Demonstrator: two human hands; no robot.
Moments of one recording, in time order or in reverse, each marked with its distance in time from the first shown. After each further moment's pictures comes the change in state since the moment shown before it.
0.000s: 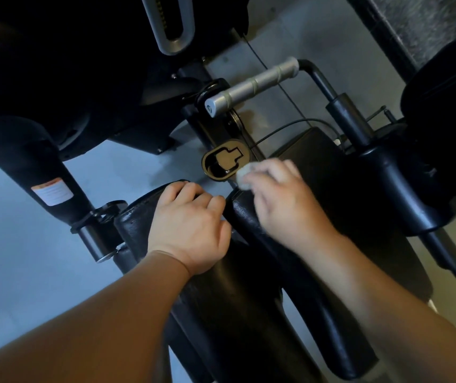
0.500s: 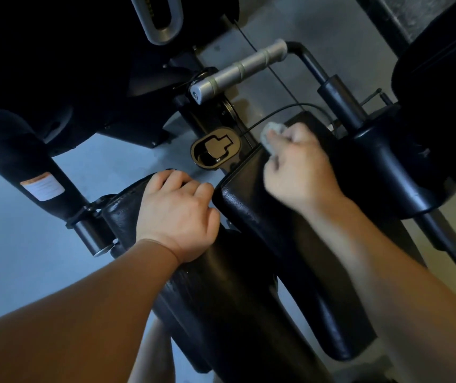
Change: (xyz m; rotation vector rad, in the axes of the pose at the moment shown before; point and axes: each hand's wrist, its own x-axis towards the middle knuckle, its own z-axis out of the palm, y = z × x) left_hand 0.000 0.003 0.000 0.044 -0.057 -0.034; right_hand 0.015 0.031 -0.016 -0.144 -0.015 0.295
